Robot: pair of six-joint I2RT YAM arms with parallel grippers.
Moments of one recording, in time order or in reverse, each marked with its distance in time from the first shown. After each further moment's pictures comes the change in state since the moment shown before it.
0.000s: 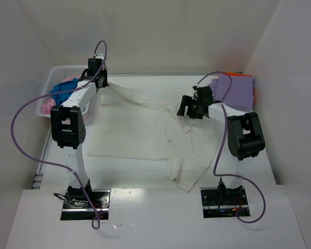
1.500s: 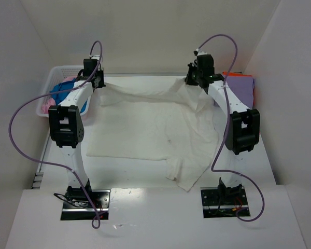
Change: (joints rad) left arm 0.040 0.013 0.000 0.001 0.052 -0.001; right arm 0.015 0.137 0.506 -0.137 0.154 -0.100
